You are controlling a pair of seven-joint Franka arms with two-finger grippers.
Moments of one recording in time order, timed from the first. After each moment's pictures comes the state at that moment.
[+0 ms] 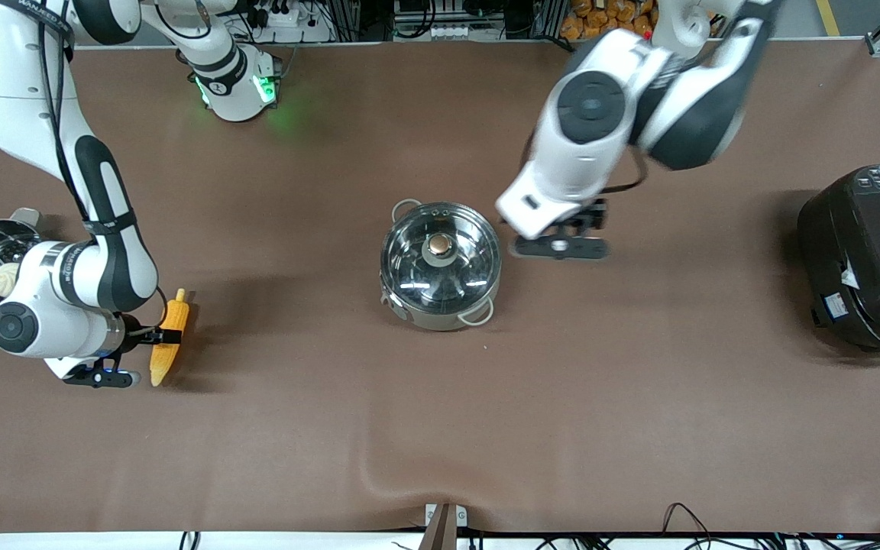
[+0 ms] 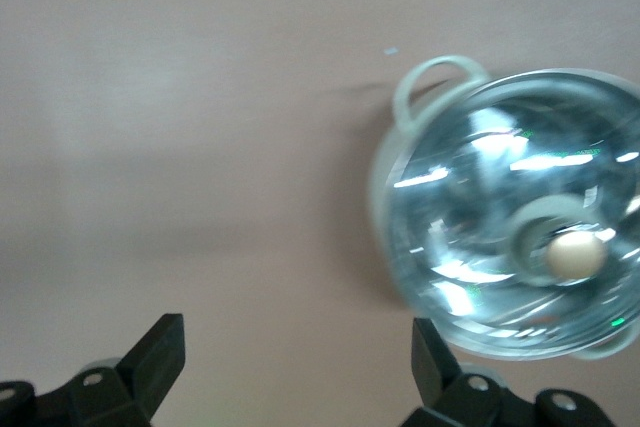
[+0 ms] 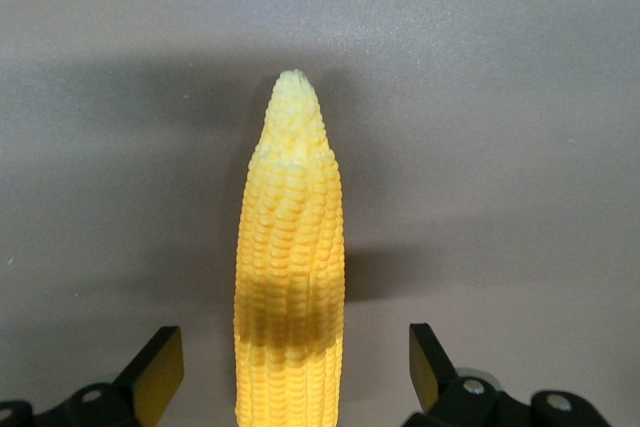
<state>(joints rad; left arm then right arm) -0.55 0.37 -0.13 -1.46 0.04 1.76 -0.60 -0.01 0.68 -0.10 -1.62 0.02 2.12 -0.04</state>
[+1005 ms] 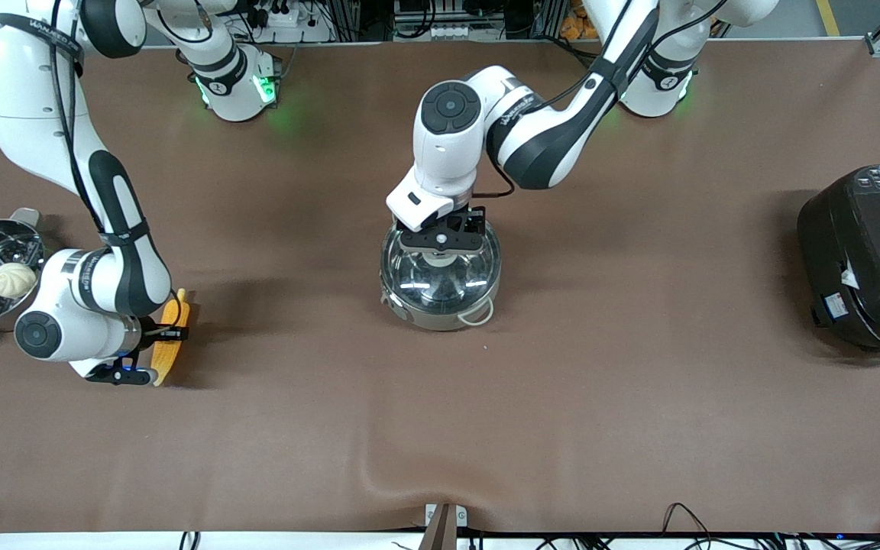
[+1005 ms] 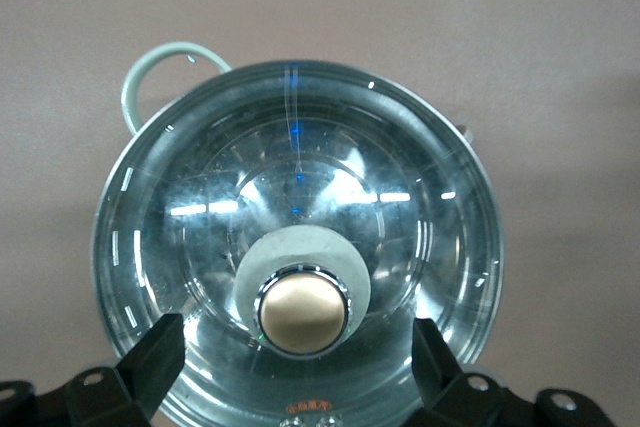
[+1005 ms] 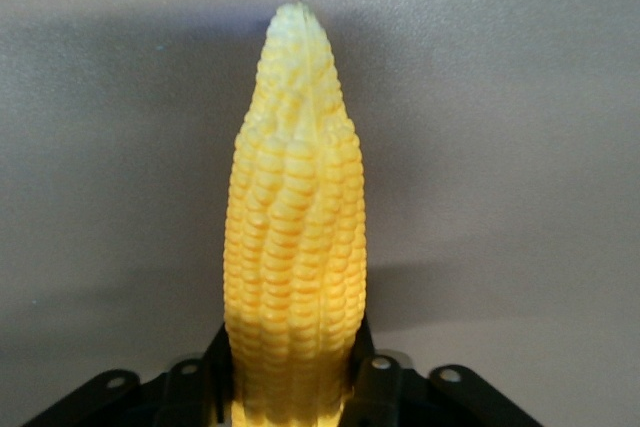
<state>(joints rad) -0.75 0.55 -0.11 -1.44 0.06 2.06 -0.80 -0.01 0.73 -0.10 -1.62 0.04 2.12 -0.04</state>
